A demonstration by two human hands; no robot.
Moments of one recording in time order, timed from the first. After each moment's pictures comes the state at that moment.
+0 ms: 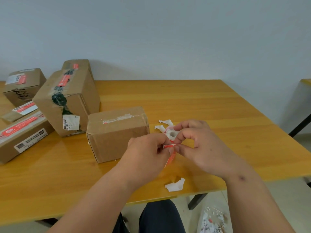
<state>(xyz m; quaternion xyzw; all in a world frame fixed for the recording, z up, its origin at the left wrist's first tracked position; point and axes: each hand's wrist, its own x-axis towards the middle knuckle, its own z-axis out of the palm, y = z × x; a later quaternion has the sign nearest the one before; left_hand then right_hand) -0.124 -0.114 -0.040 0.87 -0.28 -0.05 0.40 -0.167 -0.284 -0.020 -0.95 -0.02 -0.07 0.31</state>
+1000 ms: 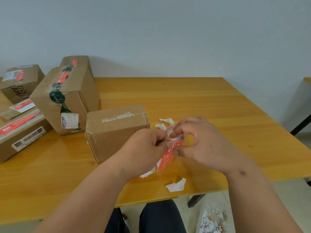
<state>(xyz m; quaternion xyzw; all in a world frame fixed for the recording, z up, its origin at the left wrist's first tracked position) -0.109 -0.110 -0.026 0.84 -0.27 -0.16 0.44 -0.157 -0.282 -0.011 -0.96 -0.04 -0.05 0.28</state>
